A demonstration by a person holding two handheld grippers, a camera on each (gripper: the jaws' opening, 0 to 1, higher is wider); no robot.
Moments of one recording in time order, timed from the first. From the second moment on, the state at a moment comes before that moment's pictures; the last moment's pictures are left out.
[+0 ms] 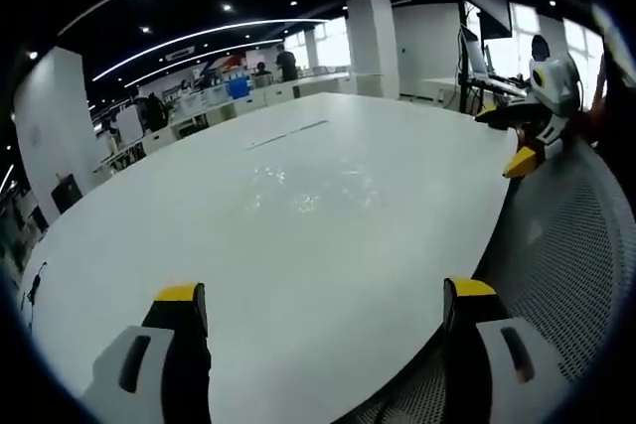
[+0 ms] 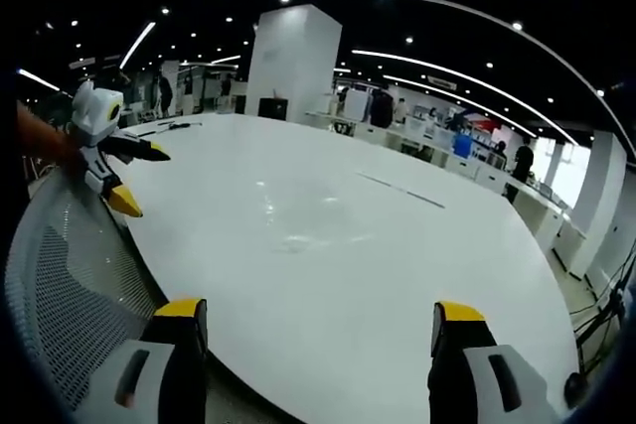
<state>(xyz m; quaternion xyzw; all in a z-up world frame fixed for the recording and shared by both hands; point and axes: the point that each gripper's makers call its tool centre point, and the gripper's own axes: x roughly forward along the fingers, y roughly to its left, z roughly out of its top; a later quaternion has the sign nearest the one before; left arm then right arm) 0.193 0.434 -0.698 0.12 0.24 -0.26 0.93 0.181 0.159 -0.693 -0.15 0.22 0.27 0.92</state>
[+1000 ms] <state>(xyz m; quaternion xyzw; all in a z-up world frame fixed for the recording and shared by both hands) 0.235 0.411 -0.676 0.15 0.24 -0.27 0.92 0.182 0.154 -0.693 -0.15 0.23 0.26 0.93</state>
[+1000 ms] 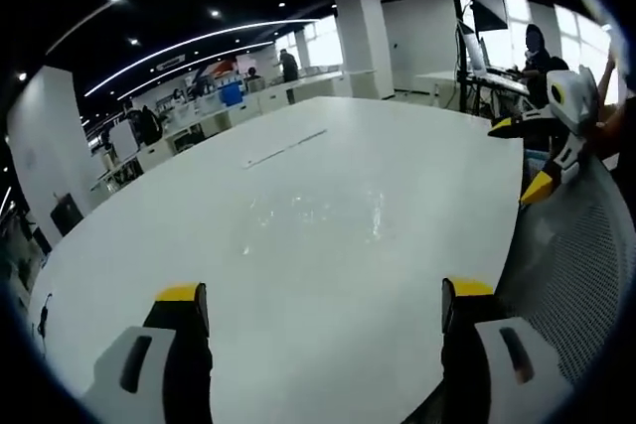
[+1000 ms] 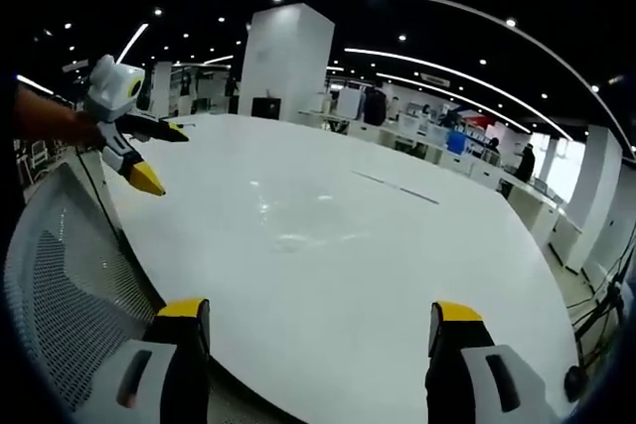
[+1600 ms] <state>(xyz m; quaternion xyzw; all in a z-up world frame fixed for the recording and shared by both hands) 0.246 0.378 -0.687 0.17 0.25 -0.30 0.91 0.182 0.152 -0.694 -0.14 0.23 0.25 0.93</state>
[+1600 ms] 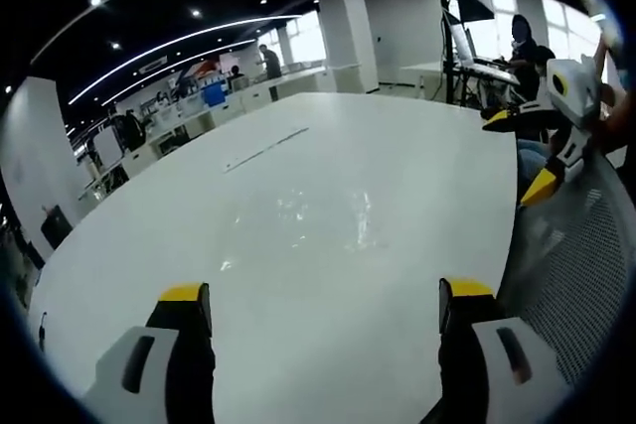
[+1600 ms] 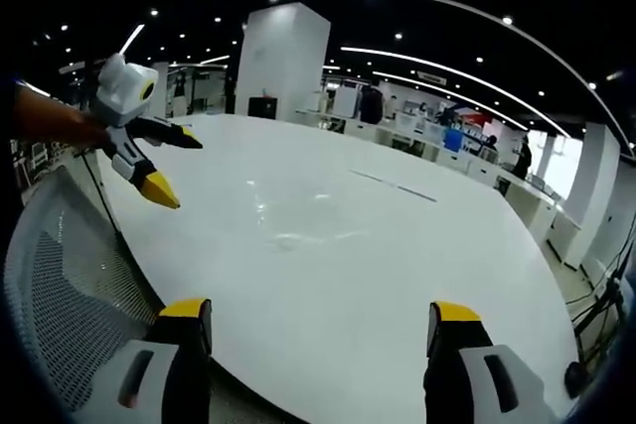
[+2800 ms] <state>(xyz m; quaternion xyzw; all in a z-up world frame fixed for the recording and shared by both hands) 0.286 0.347 -0.723 0.19 0.28 -0.34 0.88 0.183 0.149 -0.694 -0.14 0.23 0.24 0.93</state>
